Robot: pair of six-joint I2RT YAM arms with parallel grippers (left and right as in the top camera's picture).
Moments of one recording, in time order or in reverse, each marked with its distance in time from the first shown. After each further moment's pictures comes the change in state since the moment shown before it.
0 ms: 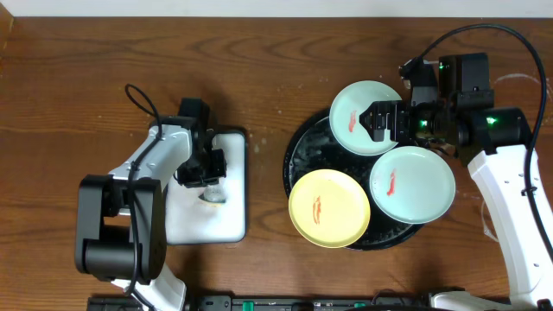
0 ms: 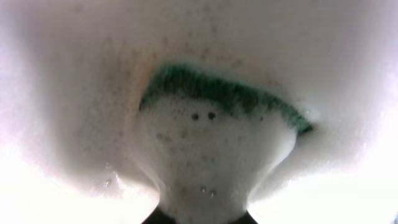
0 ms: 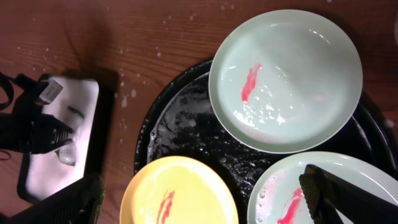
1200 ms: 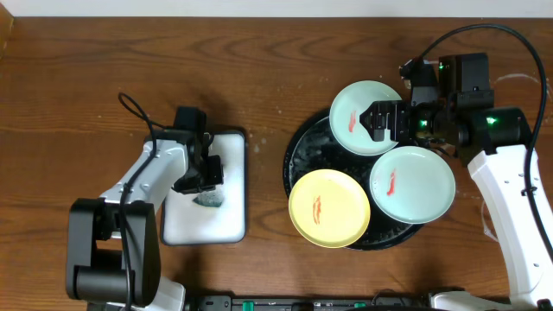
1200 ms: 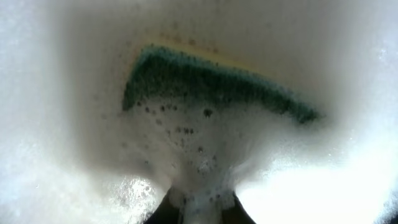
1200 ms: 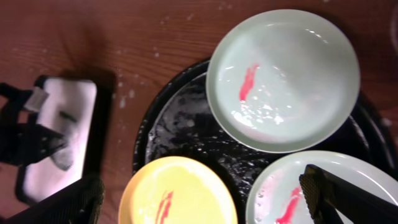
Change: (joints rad) left arm 0.000 -0.118 -0.112 0.073 -0.034 -0.010; right arm 0.000 0.000 0.000 0.000 0.014 0.004
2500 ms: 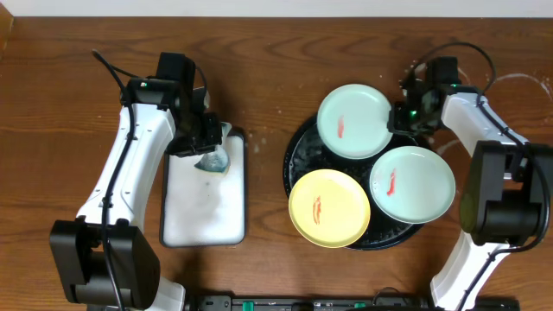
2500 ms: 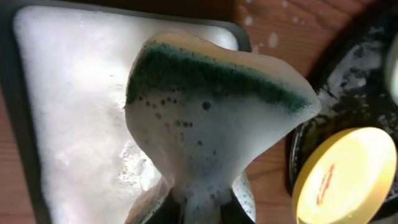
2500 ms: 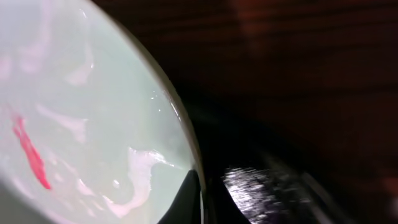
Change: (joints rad) left arm 0.000 -0.018 0.448 -0.359 0.124 0.000; right arm -0.154 0.612 0.019 0.264 0.032 -0.059
